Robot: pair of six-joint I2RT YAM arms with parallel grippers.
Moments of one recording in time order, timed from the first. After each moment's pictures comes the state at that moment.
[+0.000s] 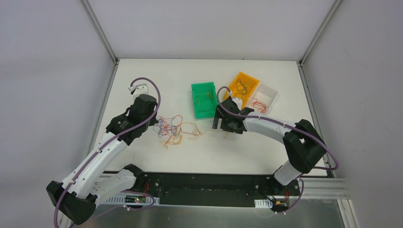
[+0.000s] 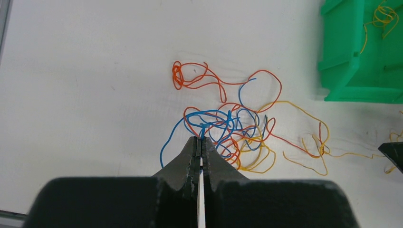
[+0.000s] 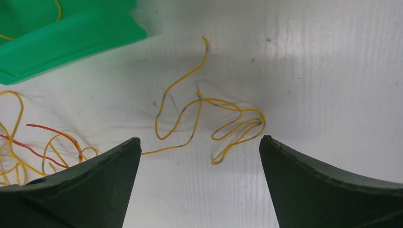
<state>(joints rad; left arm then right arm) -0.52 0.92 0.95 -0.80 -0.53 -0.52 0.75 1.58 0.96 -0.49 0.27 0.83</state>
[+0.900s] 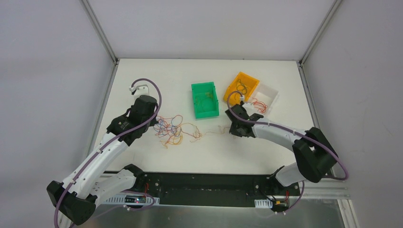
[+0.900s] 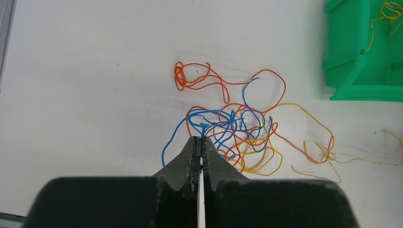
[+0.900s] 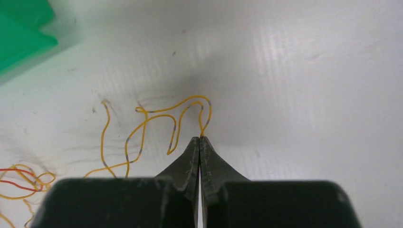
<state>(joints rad) -0.52 0.91 0.93 -0.78 -0.53 -0.50 0.75 1.52 0.84 -0.48 0.36 0.90</state>
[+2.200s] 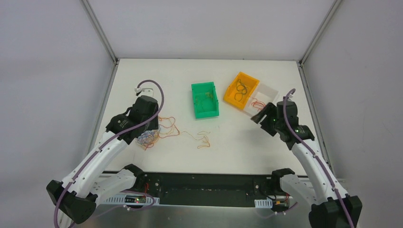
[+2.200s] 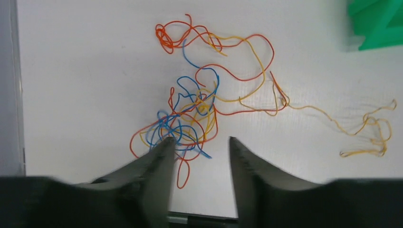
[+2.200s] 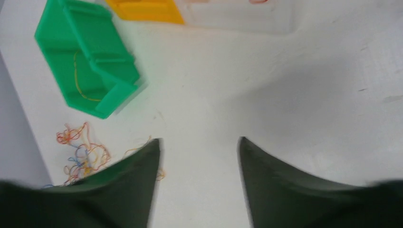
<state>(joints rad) -0.52 0.92 0.97 -0.92 -0.50 -0.38 0.16 0.84 0.71 -0.62 0.00 0.81</state>
